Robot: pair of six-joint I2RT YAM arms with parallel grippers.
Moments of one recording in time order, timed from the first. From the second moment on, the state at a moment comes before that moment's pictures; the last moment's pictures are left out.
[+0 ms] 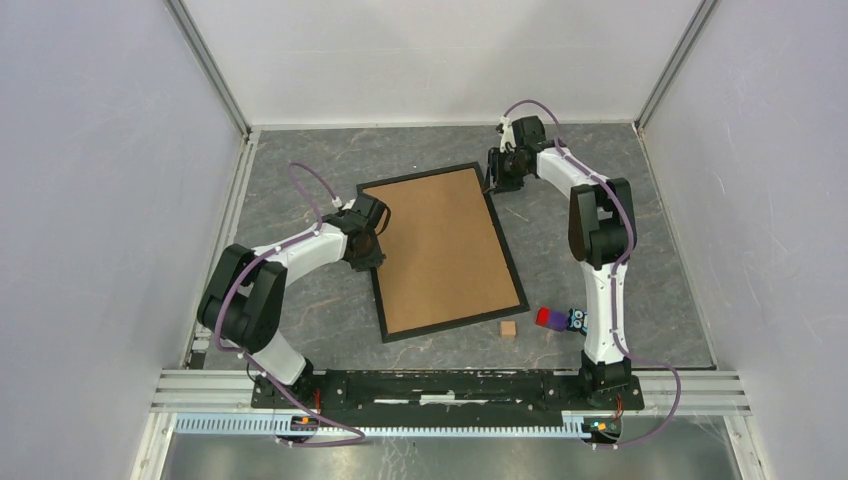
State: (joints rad) left arm -0.47 1.64 0.93 -0.50 -0.18 -0.73; right arm 0.22 2.31 1.83 -0.52 -0.34 0.18
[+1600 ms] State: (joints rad) left arm -0.47 1.64 0.92 -0.49 -0.17 -0.73; right arm 0.19 2.40 1.92 -0.46 -0.46 0.11
